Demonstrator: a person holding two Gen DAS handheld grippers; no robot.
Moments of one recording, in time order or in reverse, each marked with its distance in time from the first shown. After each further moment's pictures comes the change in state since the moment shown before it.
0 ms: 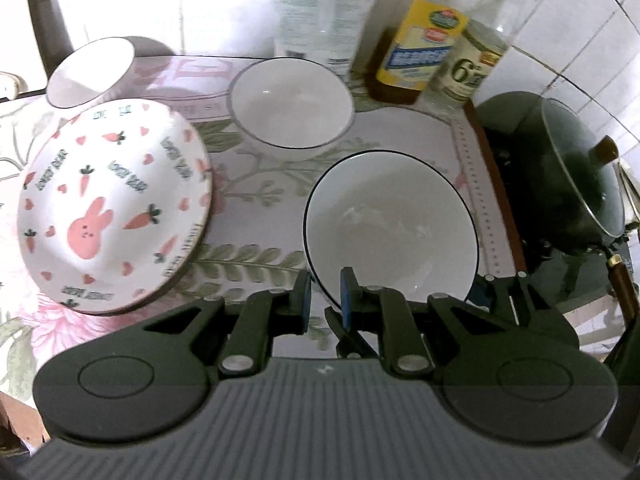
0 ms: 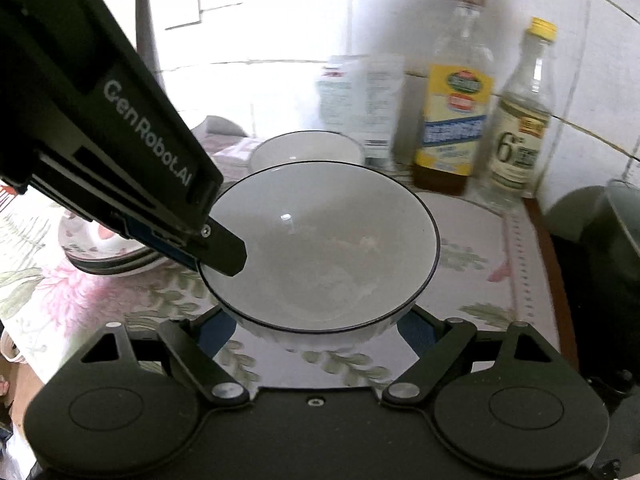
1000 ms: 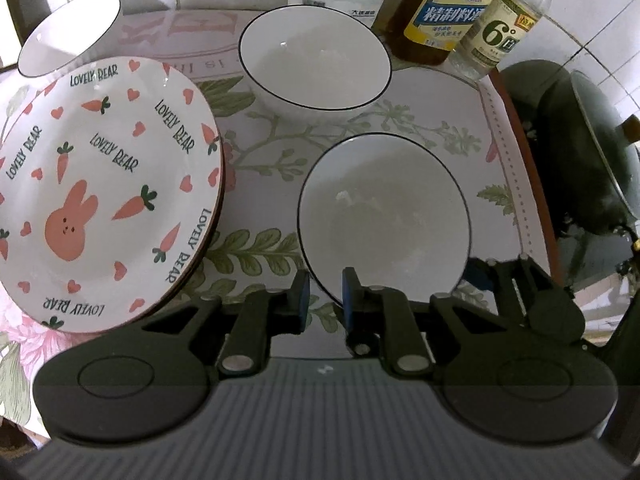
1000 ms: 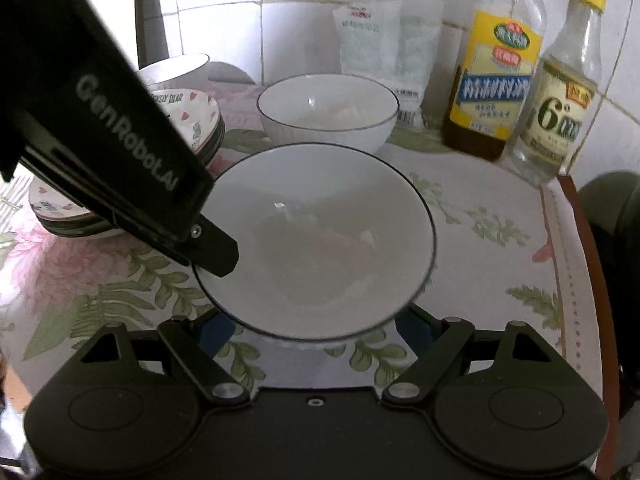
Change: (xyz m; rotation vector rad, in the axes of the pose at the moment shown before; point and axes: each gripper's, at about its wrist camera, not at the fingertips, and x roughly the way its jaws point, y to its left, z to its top) left arm 0.048 0.024 0.009 0.009 0.120 -0.028; right arm 0.046 0.001 -0.002 -0.016 0.147 -0.006
